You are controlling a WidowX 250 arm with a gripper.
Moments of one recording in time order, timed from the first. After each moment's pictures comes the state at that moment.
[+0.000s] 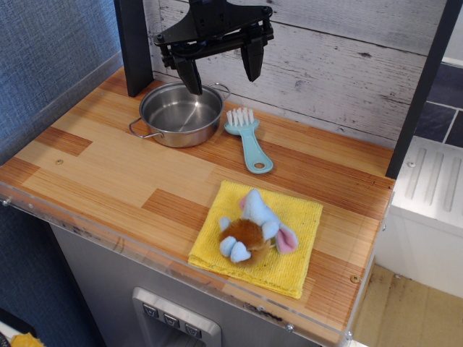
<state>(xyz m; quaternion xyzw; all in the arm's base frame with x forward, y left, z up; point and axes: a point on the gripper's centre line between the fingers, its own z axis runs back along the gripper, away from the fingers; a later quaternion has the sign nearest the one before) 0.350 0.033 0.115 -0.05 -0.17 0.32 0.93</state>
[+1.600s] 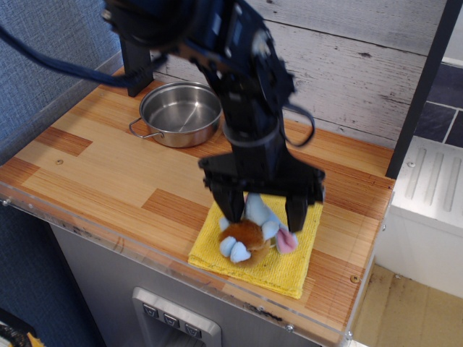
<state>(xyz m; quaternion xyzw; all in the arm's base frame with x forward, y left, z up) 0.265 -0.057 0.042 -0.06 -0.09 0.09 0.99</state>
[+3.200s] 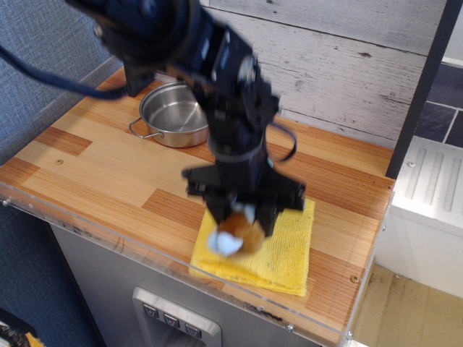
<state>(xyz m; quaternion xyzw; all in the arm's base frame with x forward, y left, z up) 0.262 -0.042 0.043 -0.05 -0.10 0.10 0.99</state>
